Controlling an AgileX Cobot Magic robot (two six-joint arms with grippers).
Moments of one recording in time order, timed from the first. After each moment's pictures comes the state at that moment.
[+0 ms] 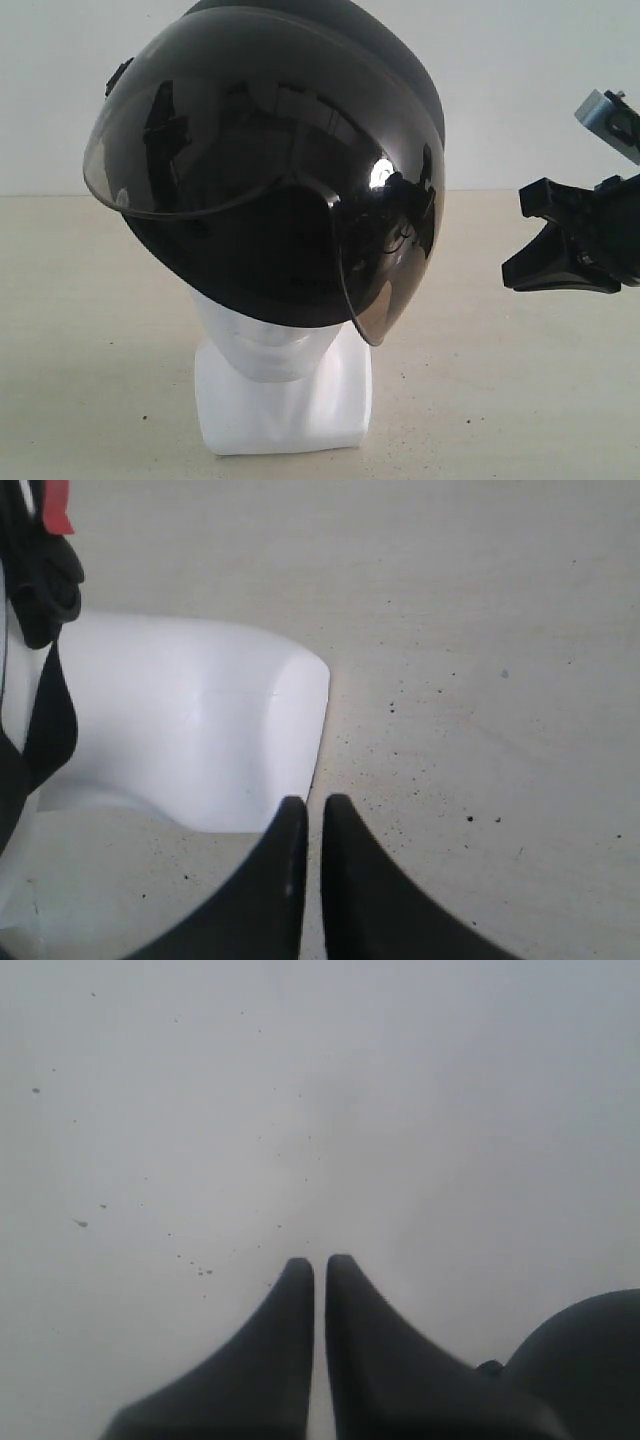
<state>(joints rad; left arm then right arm) -0.63 0.92 -1.00 -1.74 -0.35 1.96 0.00 1.40 -0.89 0.90 0.87 -0.58</state>
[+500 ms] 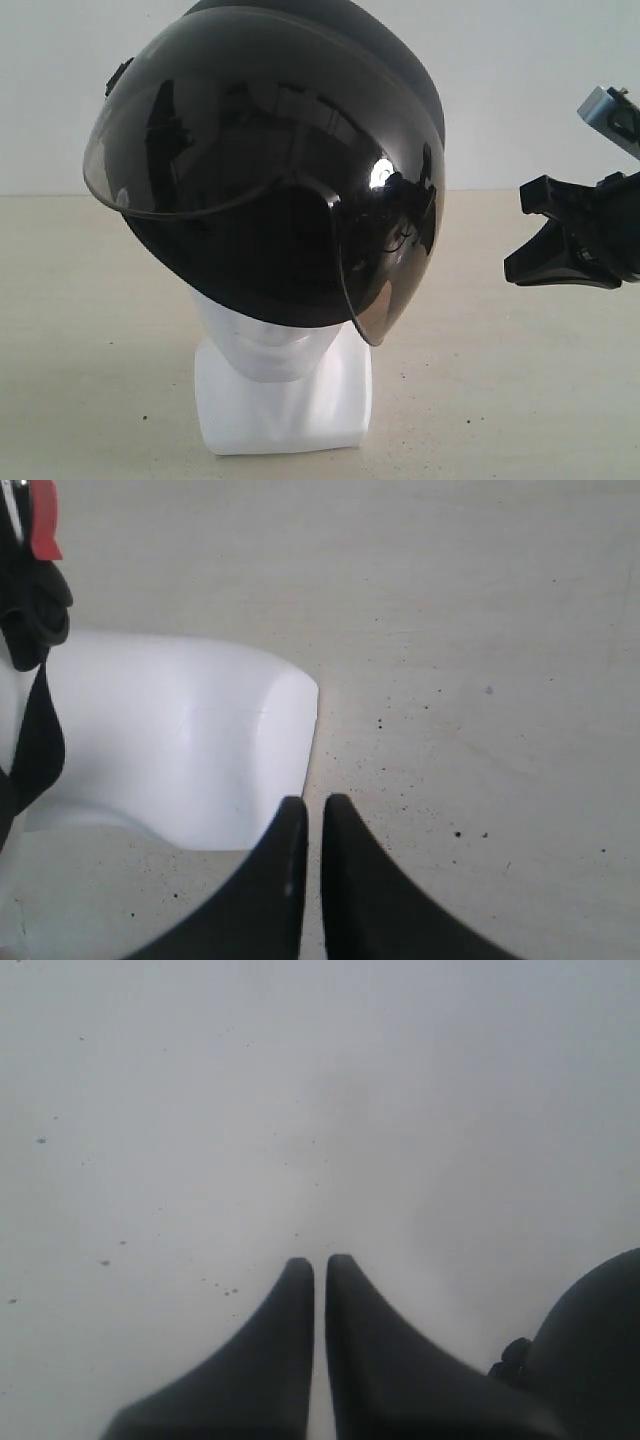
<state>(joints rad) -0.63 0.92 -1.00 -1.74 -0.33 2.12 0.00 1.40 -0.89 0.90 0.84 -0.58</state>
